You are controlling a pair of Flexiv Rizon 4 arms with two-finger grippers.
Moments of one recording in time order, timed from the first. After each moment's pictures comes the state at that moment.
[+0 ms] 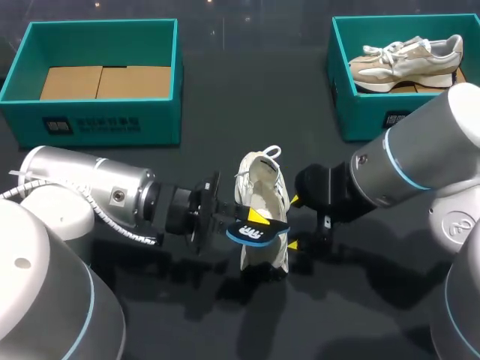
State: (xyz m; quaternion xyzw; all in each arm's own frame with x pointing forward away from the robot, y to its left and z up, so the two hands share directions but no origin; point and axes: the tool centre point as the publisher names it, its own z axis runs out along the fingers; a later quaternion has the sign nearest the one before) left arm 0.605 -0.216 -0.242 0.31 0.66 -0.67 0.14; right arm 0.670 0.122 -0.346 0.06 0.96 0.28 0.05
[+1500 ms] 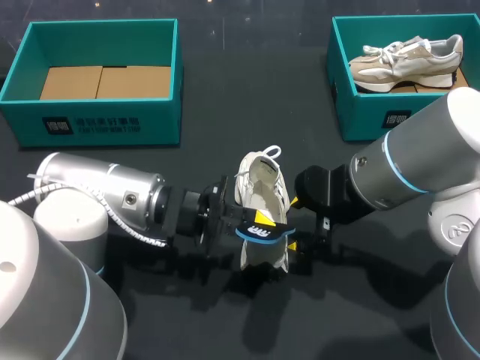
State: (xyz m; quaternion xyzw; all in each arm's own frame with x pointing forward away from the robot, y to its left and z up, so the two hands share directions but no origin) left arm 0.617 -0.228 -0.267 0.30 0.67 -0.67 0.13; right arm 0.670 0.122 -0.350 0.07 0.96 0.28 0.05
